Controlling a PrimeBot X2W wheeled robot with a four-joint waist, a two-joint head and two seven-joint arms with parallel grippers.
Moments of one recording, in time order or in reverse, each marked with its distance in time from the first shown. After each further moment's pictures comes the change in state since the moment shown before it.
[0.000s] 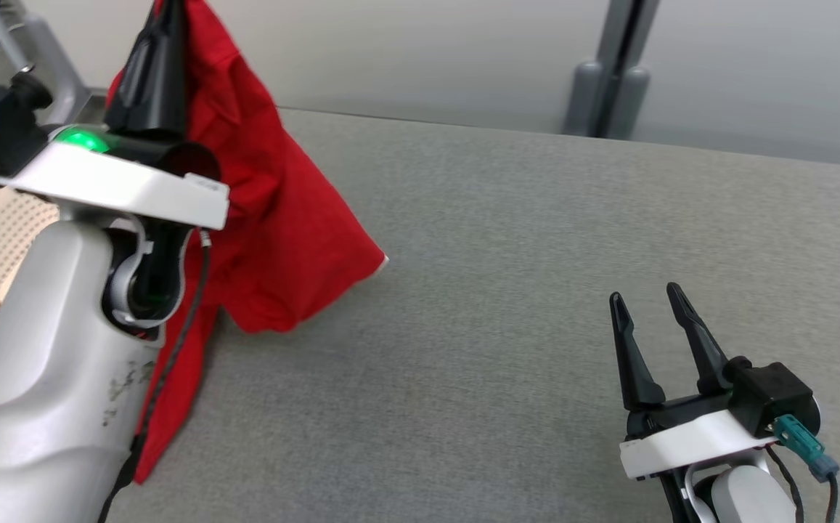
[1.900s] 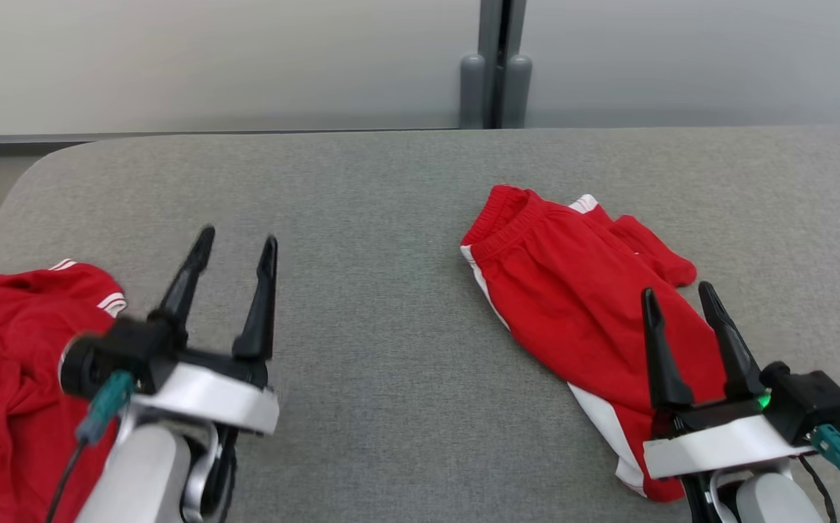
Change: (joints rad) left arm 0.403 -0.054 0.003 -0.066 0.405 0.106 -0.046; right arm 0.029 0.003 -0.050 -0.063 0.058 0.000 0.000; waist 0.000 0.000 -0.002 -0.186
